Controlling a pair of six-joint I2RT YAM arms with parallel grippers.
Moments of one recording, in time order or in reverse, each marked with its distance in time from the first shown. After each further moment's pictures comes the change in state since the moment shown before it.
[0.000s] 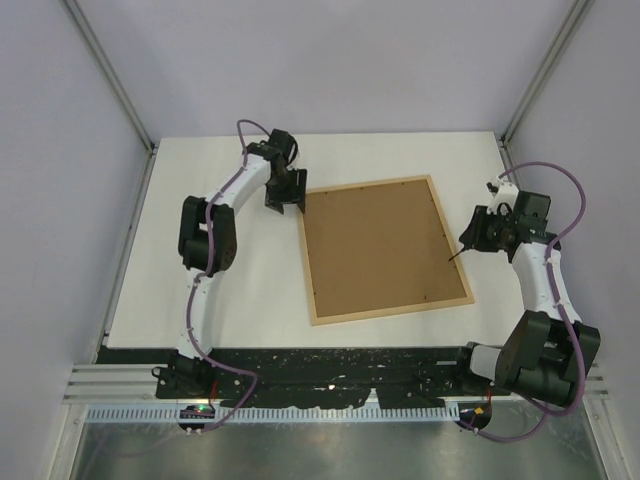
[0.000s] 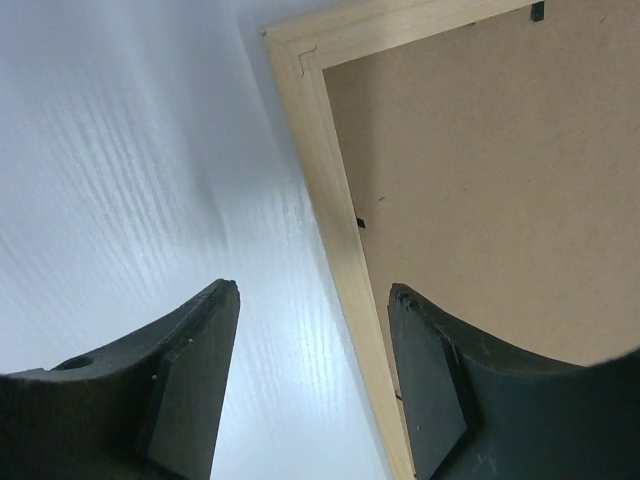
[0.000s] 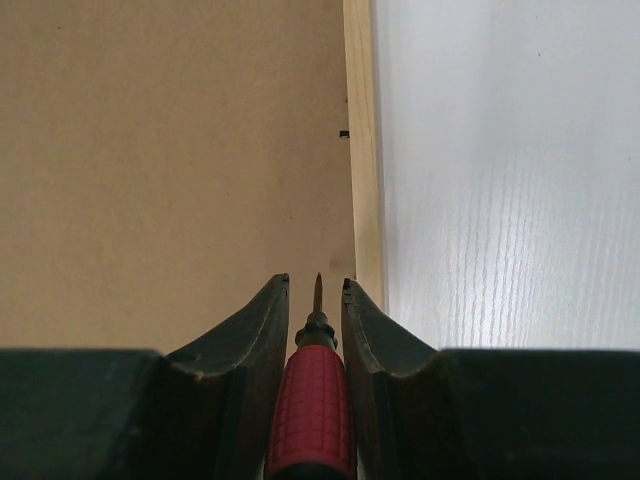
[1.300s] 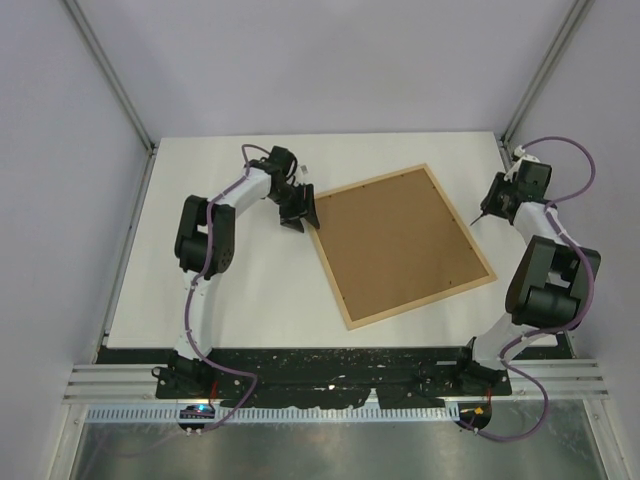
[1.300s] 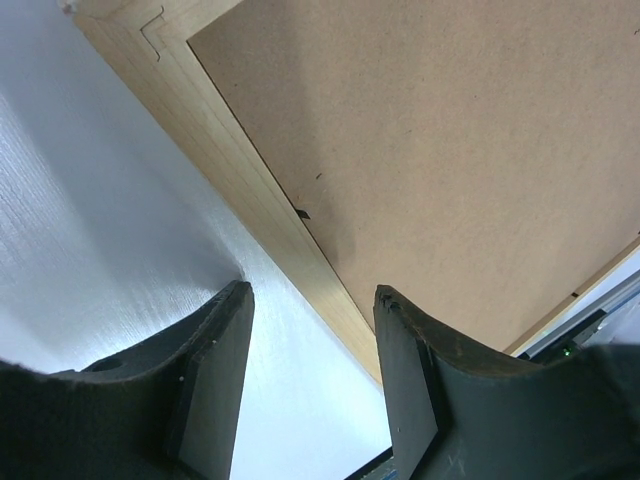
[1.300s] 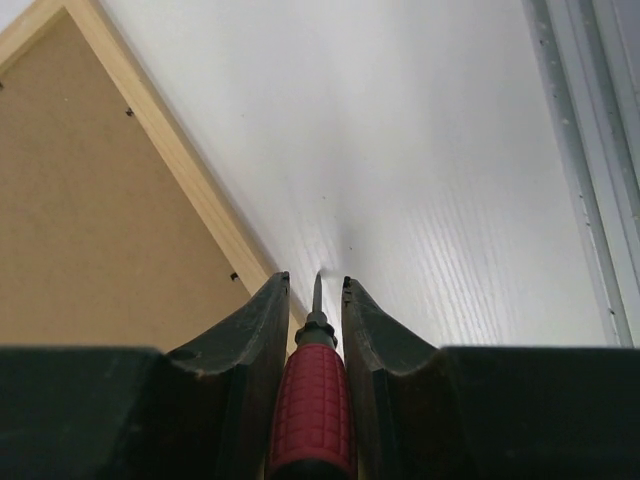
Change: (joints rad) left arm -0.006 -0.047 -0.229 0.167 0.319 -0.090; right arm -0.003 0.436 0.274 0.296 0.277 0.220
